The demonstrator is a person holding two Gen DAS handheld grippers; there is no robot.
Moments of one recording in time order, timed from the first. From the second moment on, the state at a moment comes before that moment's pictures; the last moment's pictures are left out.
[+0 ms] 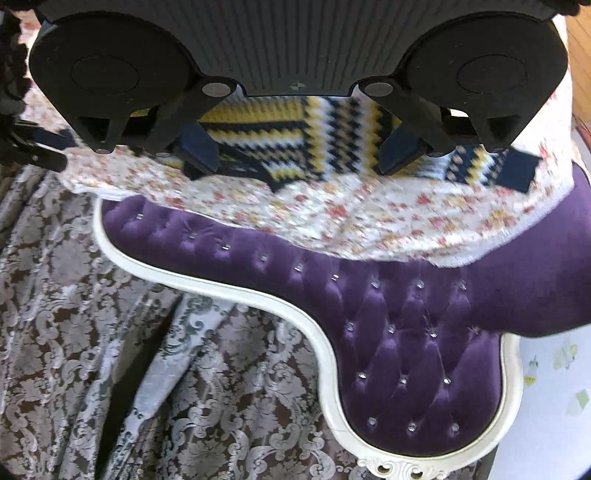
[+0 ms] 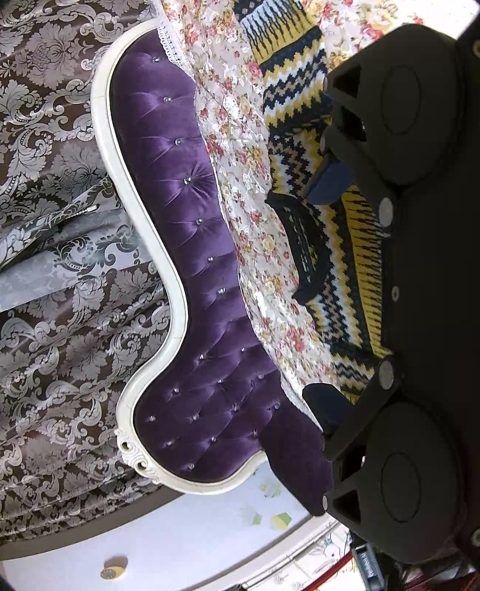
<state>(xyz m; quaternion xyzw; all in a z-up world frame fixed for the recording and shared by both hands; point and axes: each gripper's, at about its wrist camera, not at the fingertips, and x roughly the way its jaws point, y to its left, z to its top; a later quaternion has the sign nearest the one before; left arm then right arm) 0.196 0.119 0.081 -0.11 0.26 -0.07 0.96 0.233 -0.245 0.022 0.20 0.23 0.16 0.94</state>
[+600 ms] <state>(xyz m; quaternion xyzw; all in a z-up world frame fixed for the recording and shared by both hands) 0.266 0.213 -0.013 -0.17 0.35 0.01 0.92 0.251 -0.252 -0.034 0.20 0.25 0.16 0.93</state>
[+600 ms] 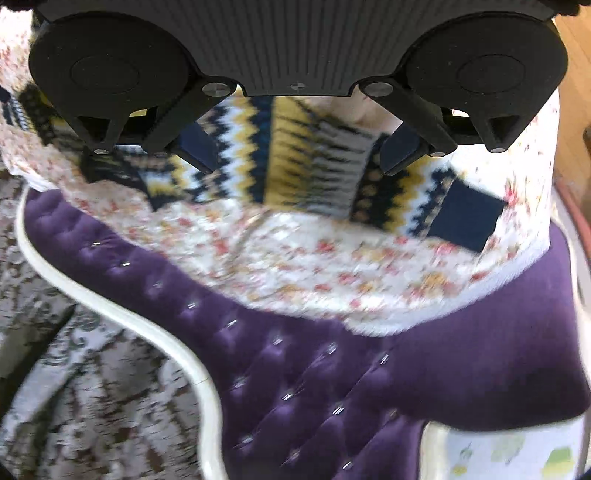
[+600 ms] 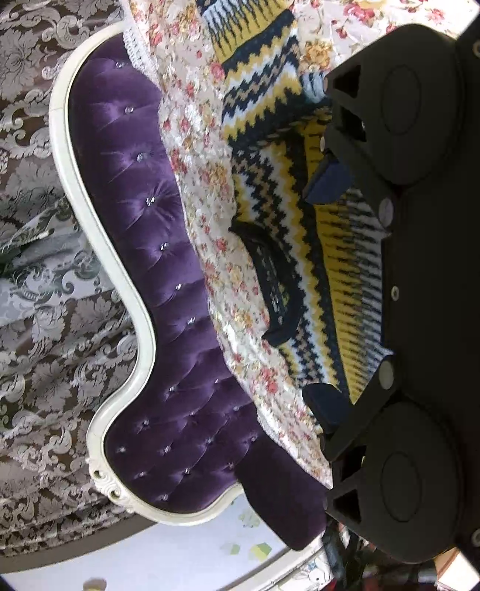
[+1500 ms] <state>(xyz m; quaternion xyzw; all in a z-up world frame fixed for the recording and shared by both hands) 0.302 0.283 -0.072 -0.22 0.31 0.06 0.92 0.260 -0.218 -0.053 0.16 0.30 0.19 0.92</state>
